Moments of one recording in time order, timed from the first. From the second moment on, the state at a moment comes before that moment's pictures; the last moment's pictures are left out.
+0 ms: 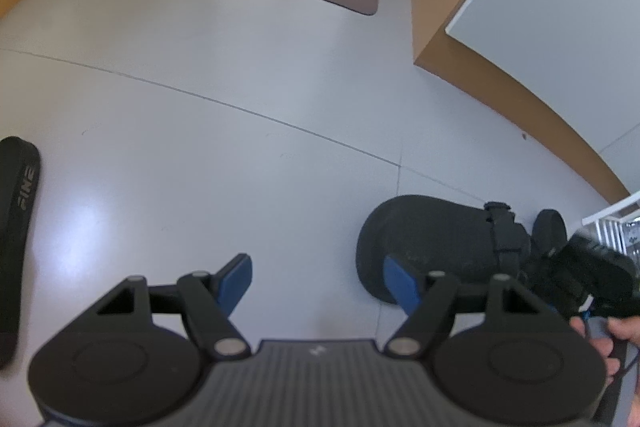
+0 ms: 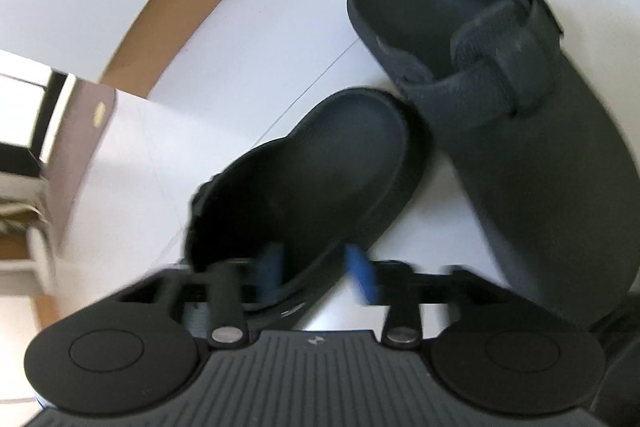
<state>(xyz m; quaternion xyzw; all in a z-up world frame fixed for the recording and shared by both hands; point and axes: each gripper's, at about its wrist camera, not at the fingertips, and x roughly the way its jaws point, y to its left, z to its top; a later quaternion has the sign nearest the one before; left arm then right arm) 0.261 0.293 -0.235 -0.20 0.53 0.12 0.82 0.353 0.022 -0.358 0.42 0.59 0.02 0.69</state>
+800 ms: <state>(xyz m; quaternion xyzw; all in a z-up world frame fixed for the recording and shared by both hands) 0.251 0.295 -0.234 -0.20 0.53 0.12 0.81 0.369 0.042 -0.354 0.35 0.60 0.10 0.71</state>
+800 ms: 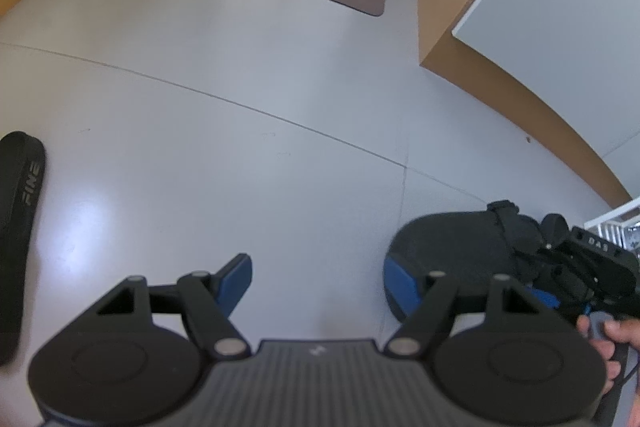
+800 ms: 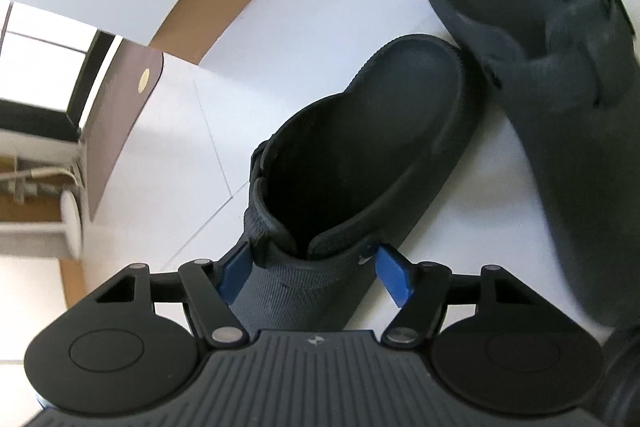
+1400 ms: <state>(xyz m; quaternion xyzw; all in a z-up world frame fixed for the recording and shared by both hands) 0.251 0.289 -0.231 -0.20 0.53 0.11 0.82 0.367 0.040 -0.347 0.28 0.61 0.09 0.74</state>
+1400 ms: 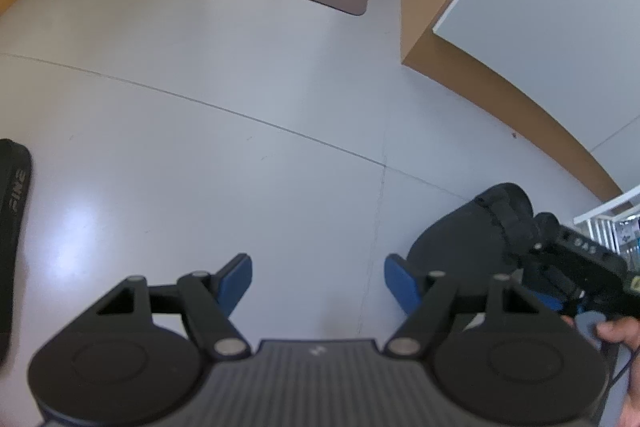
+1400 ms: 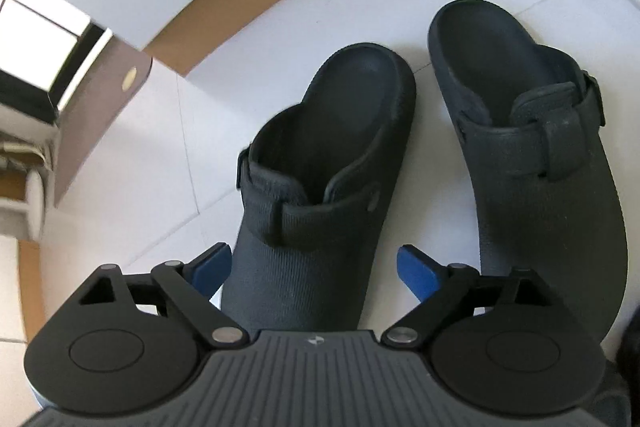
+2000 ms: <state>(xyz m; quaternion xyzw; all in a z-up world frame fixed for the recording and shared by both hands) 0.252 0.289 -0.231 -0.20 0.53 0.12 0.82 0.365 0.053 -0.351 0.14 0.62 0.17 0.75</state>
